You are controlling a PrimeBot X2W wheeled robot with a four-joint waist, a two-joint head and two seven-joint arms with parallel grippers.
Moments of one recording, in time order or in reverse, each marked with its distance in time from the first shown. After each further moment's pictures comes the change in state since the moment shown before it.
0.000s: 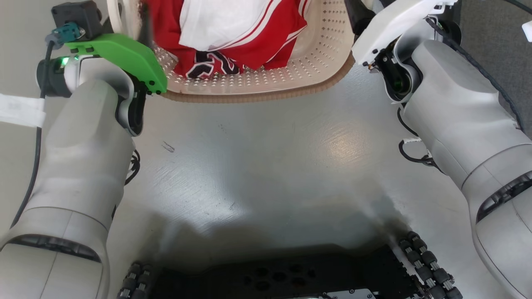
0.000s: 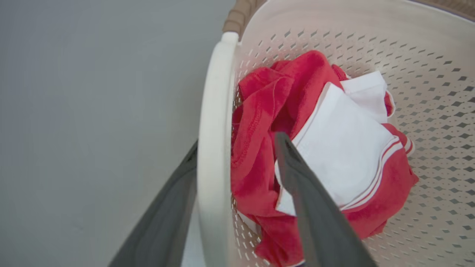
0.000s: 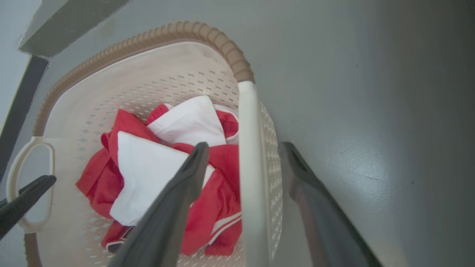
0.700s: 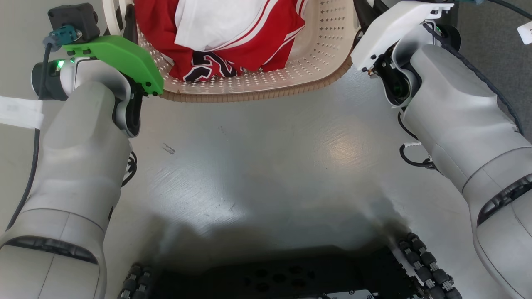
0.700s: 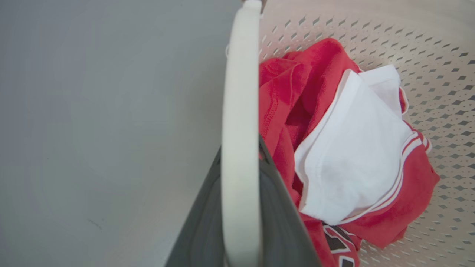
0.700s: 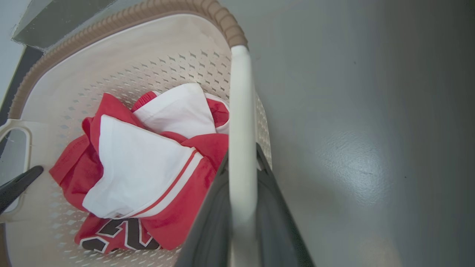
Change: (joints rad) left arm 0.008 0.006 -0.017 -0.008 -0.010 0.013 0.001; right arm 0.014 -0.005 0.023 -0.014 0.000 -0.008 0.012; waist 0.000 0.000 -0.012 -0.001
